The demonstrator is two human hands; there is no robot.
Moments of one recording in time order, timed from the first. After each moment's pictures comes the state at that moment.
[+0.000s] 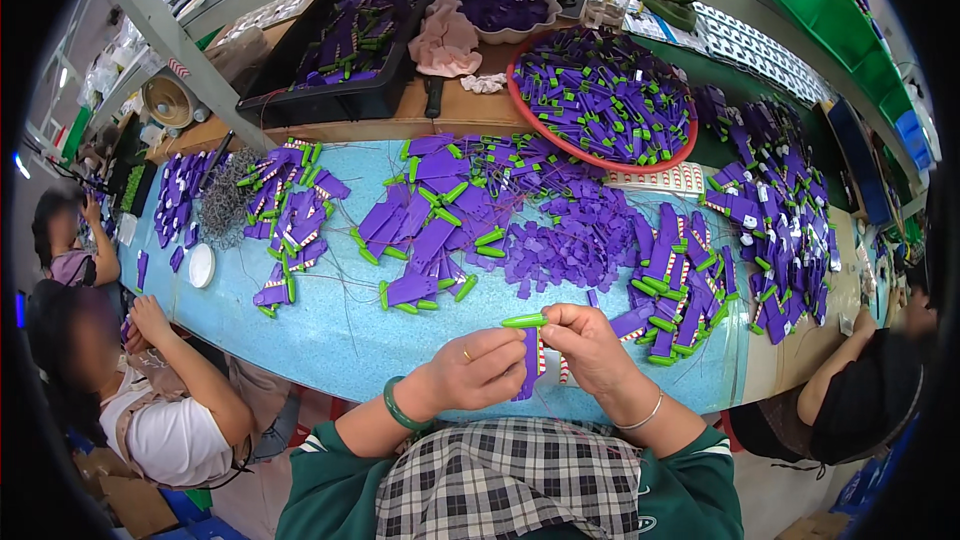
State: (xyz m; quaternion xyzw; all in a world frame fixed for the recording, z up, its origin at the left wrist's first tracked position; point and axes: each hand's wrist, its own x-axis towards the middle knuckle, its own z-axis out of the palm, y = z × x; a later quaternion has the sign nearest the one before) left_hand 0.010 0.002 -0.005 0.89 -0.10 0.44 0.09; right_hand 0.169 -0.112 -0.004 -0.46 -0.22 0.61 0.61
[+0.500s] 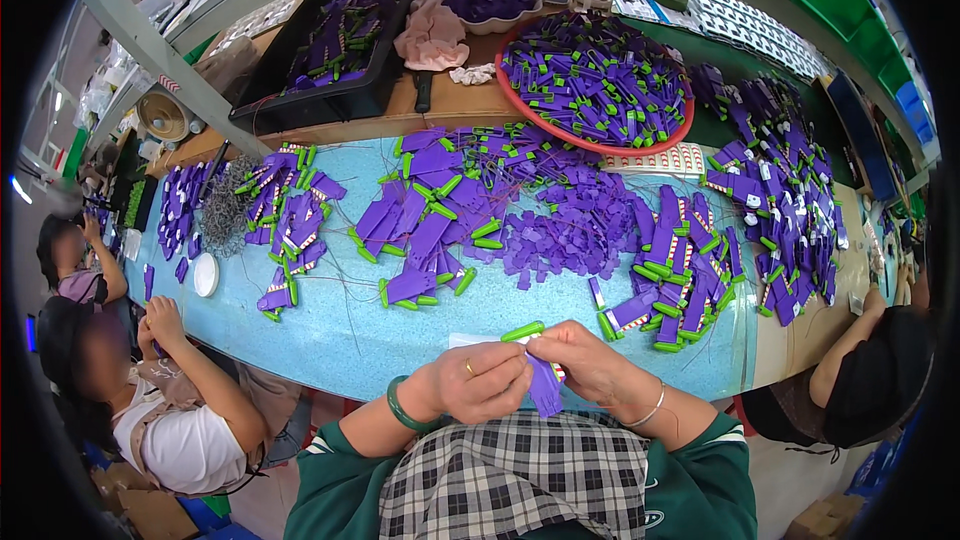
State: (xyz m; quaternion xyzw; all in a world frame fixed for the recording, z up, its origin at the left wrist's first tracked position) left_hand 0.005 -0.004 0.003 0.88 -0.16 0.44 0.10; right_hand 0.160 -0.122 0.000 -0.42 -0.16 0.73 0.52
